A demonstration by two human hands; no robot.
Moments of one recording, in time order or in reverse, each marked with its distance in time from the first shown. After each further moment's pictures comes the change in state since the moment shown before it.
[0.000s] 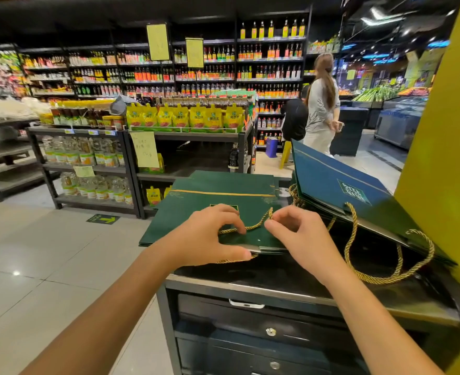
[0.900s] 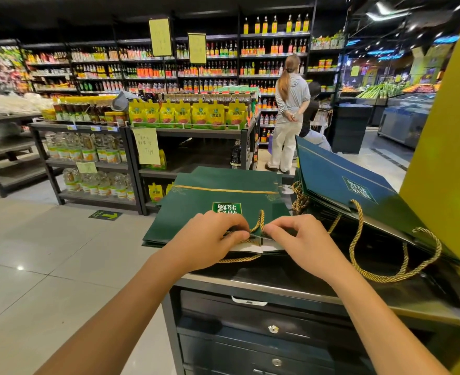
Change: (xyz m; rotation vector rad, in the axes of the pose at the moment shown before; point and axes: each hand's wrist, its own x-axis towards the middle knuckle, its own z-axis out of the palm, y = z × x) left_hand -0.002 0.003 0.015 0.078 0.113 0.017; right_hand 0.001 0.011 0.001 -0.152 -0.152 -0.099
